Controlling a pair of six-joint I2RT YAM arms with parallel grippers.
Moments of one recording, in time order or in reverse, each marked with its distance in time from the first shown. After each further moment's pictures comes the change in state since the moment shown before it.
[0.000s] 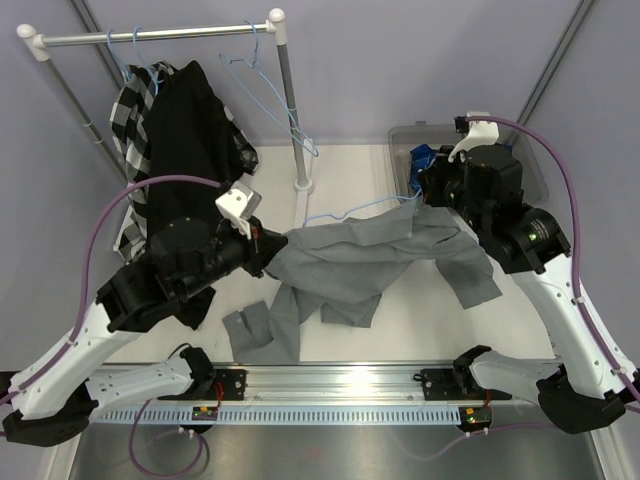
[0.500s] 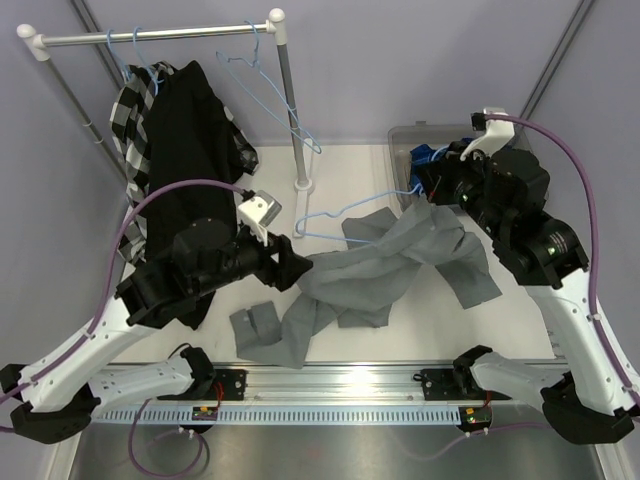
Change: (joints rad) left arm 0.000 0.023 -0.102 0.026 0.119 -0.053; right arm -0.003 -0.042 0.032 0.061 -0.095 0.043
